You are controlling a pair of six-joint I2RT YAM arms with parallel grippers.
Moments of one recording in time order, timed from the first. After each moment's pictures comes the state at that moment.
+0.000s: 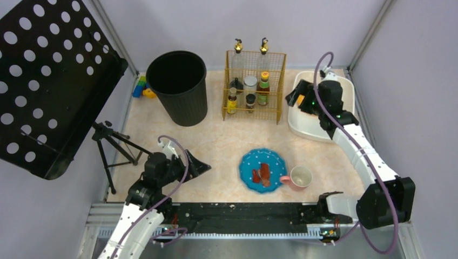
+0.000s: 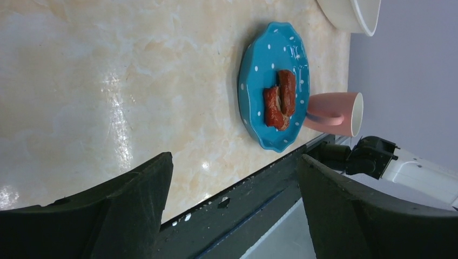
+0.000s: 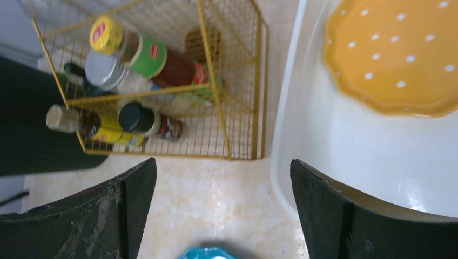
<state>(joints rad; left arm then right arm) -0.31 0.28 0.33 -0.57 0.42 -0.85 0.15 1.23 1.03 -0.22 -0.04 0.52</state>
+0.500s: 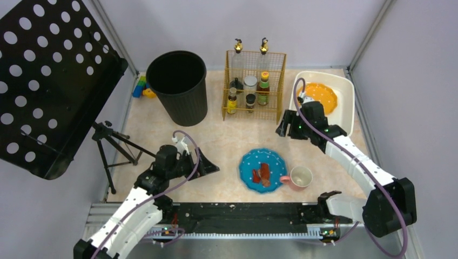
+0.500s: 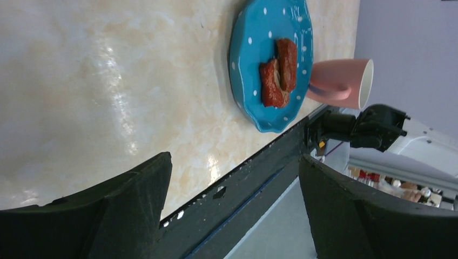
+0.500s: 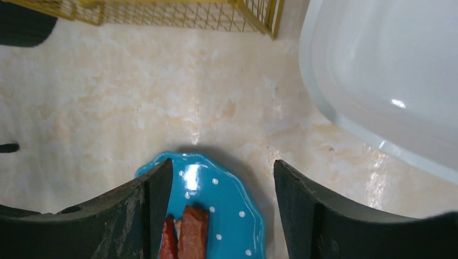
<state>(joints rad) -0.38 0.55 0.33 -0.39 0.50 -0.82 0.33 1.17 0.85 -0.39 -0.10 0.45</state>
